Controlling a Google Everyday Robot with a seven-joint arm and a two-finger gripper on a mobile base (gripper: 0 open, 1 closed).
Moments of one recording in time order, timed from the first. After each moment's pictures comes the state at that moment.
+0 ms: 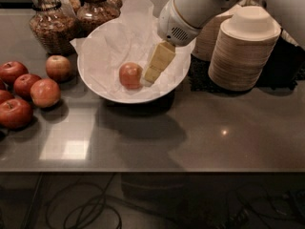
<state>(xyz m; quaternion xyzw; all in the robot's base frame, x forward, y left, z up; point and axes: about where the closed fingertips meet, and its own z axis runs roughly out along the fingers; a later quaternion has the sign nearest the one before) 0.589 -0.009 0.948 -0.63 0.71 0.10 0.31</state>
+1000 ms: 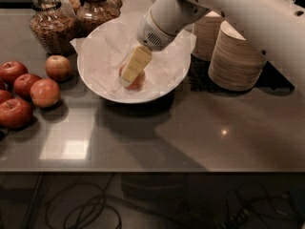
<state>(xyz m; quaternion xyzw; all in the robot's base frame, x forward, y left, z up) 0.621 0.043 0.916 -0.61 0.72 0.14 0.30</state>
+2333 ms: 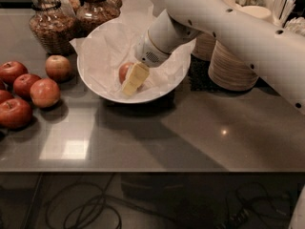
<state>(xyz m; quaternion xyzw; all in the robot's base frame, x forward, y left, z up) 0.623 0.056 0.868 -0.63 0.70 0.17 0.30</state>
